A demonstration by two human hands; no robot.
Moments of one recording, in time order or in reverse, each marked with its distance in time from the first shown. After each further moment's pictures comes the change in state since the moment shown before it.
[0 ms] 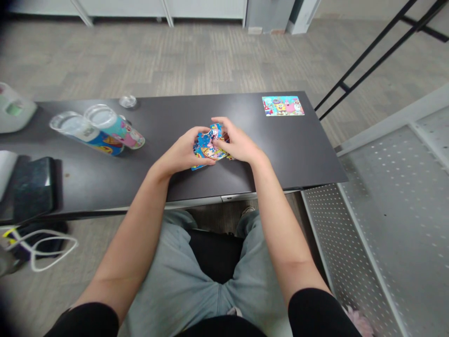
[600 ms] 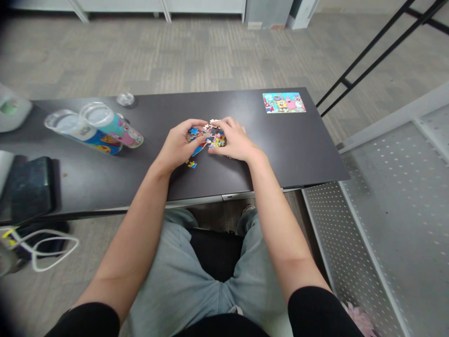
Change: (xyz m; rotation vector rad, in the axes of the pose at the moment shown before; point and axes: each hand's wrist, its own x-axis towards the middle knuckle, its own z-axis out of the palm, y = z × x) left_hand 0.007 0.001 0.000 -0.017 0.232 0.043; right_hand 0.002 -0.013 0.000 -0.361 -0.025 0.062
